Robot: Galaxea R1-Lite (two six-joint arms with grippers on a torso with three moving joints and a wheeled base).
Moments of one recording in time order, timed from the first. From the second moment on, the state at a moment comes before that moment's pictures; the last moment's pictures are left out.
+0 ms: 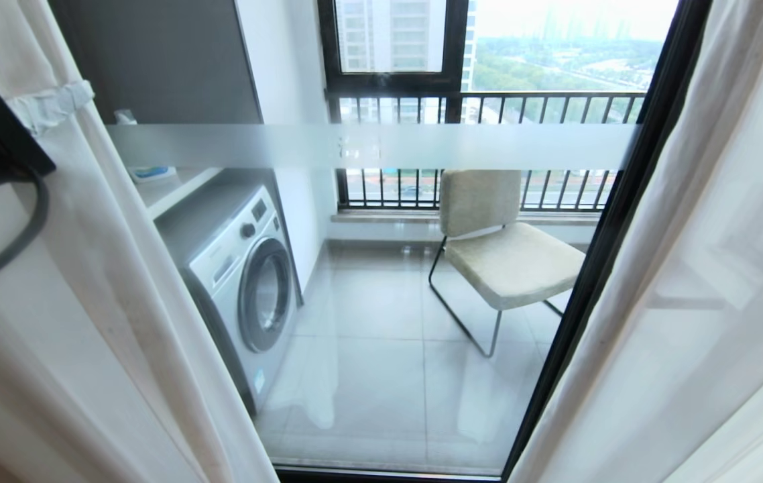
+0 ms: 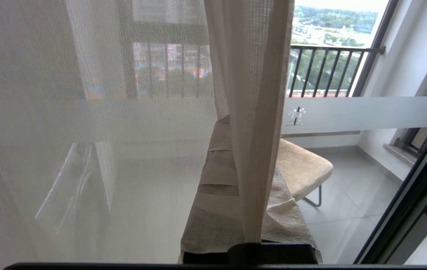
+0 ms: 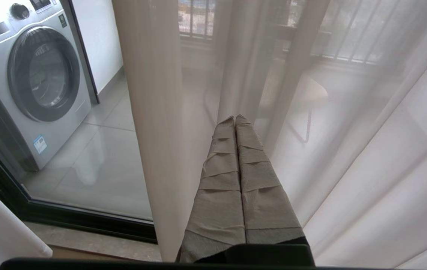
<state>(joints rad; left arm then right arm) -0.14 1.17 -0.83 -0.55 -0.12 -0.13 0.00 0.00 0.00 0.00 0.07 -0.10</state>
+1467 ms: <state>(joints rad) -0.15 1.16 -0.80 -0.55 -0.12 -0.13 0.00 0.00 0.00 0.00 0.07 -0.10</state>
